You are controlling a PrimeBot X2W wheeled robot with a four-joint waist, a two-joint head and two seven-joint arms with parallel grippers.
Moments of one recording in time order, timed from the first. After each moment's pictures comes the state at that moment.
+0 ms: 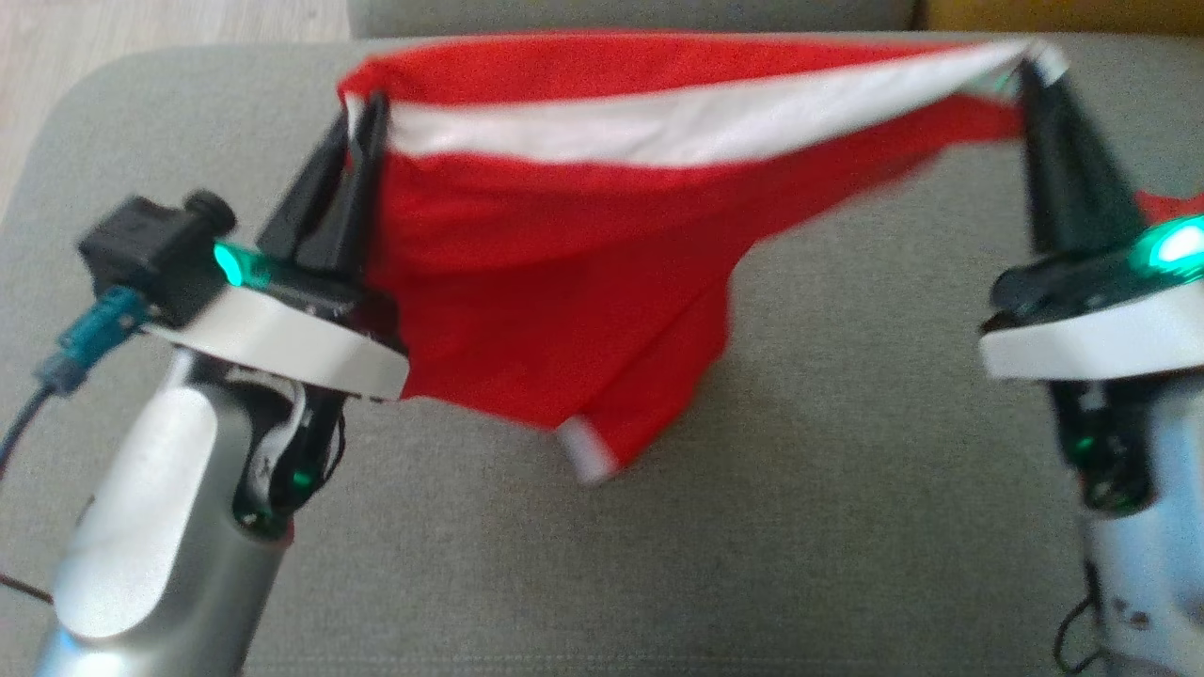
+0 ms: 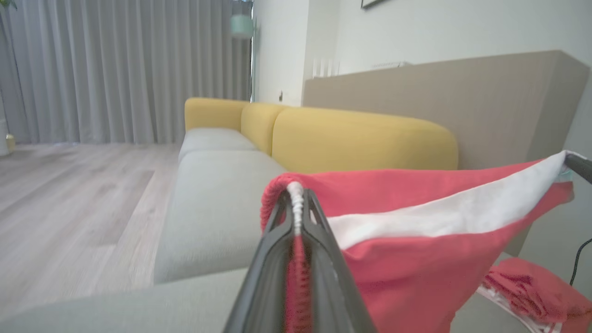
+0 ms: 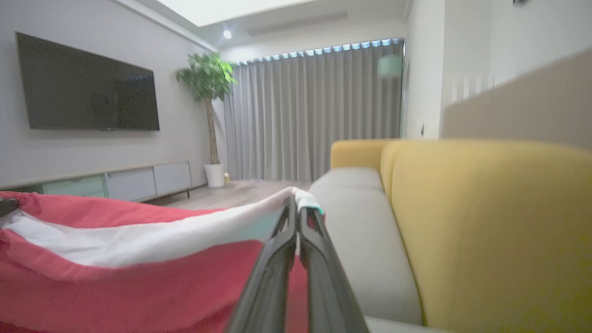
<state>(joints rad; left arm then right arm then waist) -0.42 0.29 -0.37 -0.08 -0.47 0.02 -0.07 -0.33 -0.17 0.09 -0.15 0.27 0.13 0.03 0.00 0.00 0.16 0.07</state>
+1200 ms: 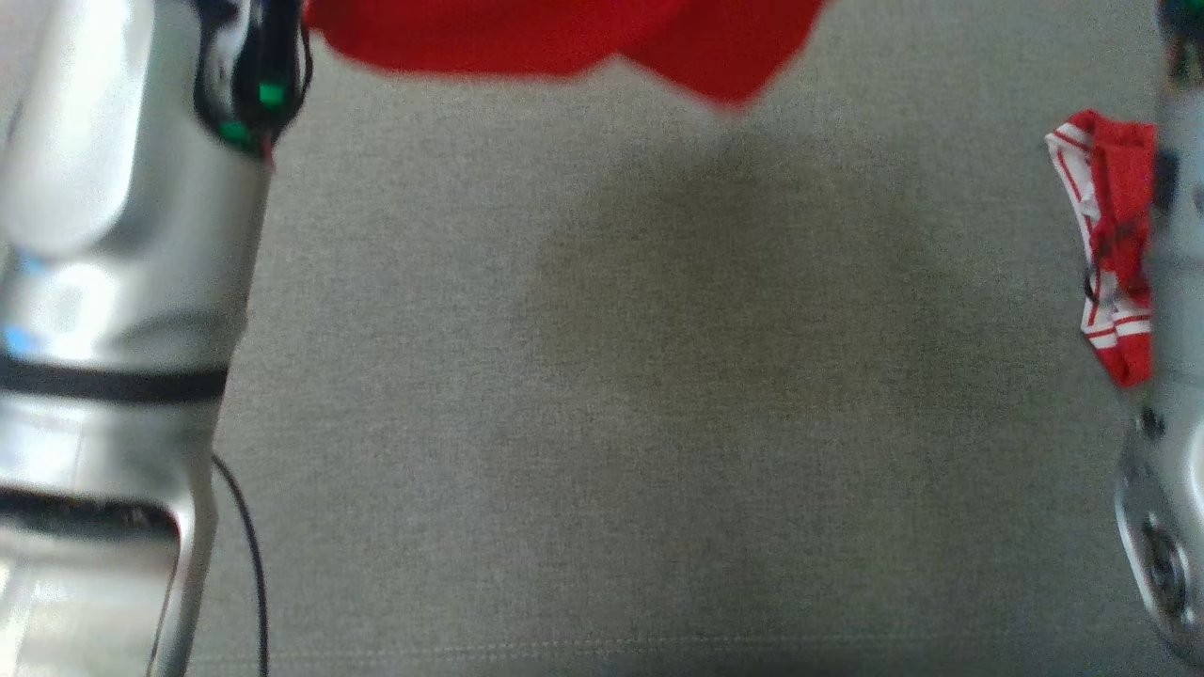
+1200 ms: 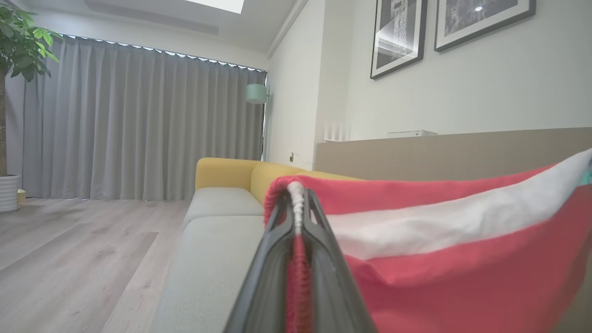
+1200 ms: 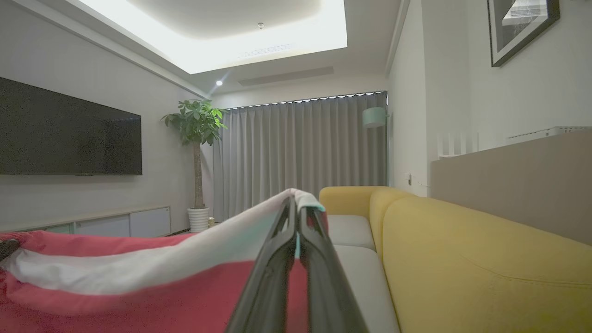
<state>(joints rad) -1.05 0.16 -0.34 0.42 -0.45 -0.02 -0.22 -1.04 -0.17 0.09 0.23 0.29 0.13 0.08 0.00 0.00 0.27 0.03</state>
